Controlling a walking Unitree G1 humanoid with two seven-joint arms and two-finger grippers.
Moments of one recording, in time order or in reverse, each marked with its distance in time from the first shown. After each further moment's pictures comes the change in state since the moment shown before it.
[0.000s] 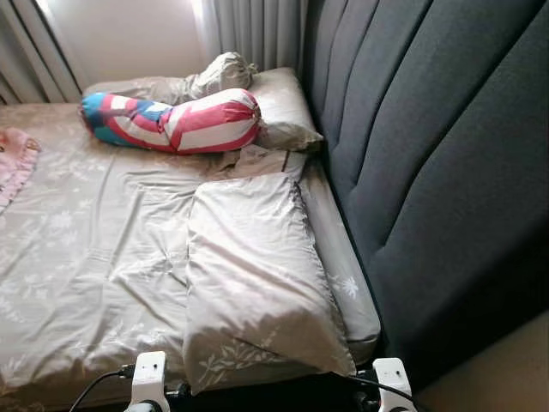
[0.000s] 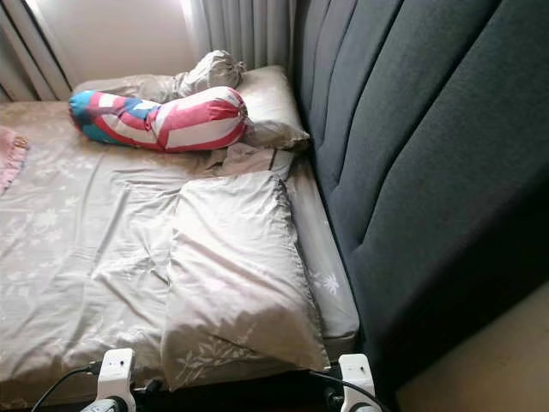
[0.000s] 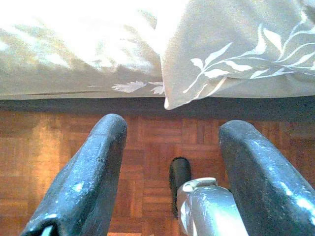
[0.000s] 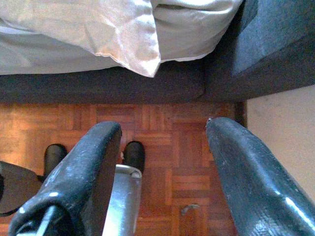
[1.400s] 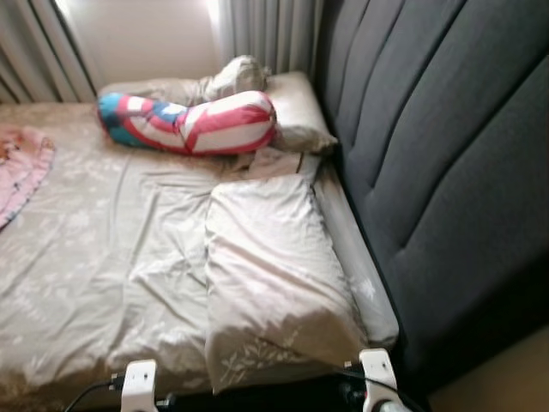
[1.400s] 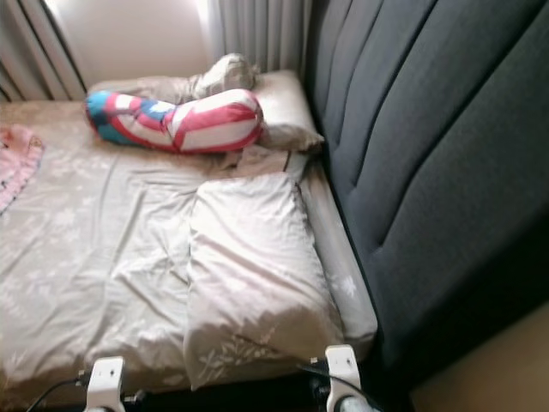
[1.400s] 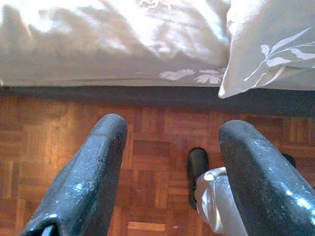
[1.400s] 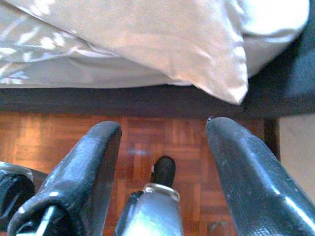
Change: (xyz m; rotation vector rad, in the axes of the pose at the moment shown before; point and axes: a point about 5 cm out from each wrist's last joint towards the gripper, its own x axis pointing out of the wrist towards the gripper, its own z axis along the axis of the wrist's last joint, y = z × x) left arm -0.004 0.012 -0.008 0.002 0.023 0.040; right arm 0.003 0.013 0.012 -0.005 -0.042 0.037
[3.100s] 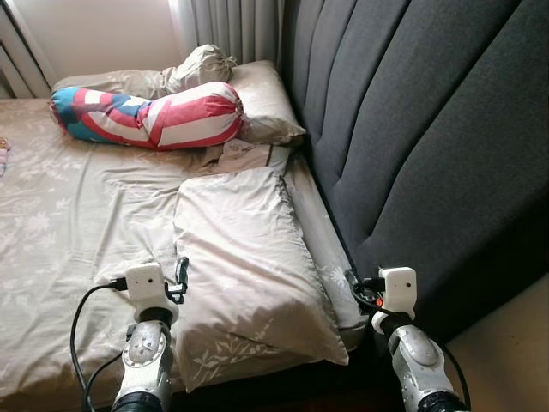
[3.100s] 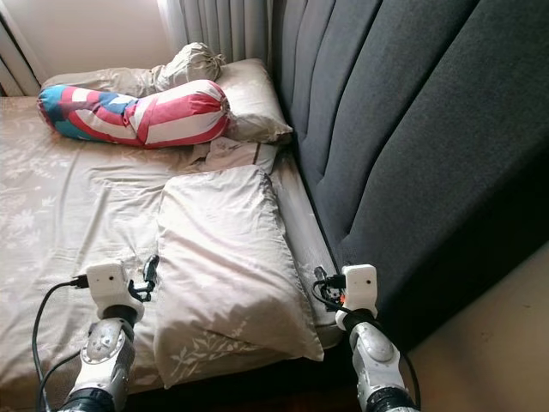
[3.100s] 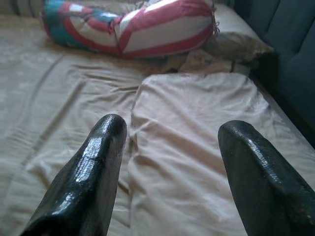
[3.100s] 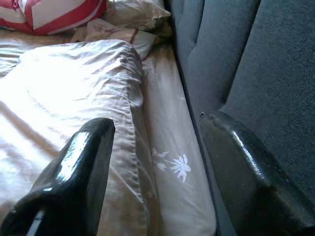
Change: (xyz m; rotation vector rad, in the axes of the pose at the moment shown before) left arm -0.028 -0.034 0.148 -0.098 -0.888 0.011; right arm -0.024 -0.015 0.134 -0.034 -0.758 0.062
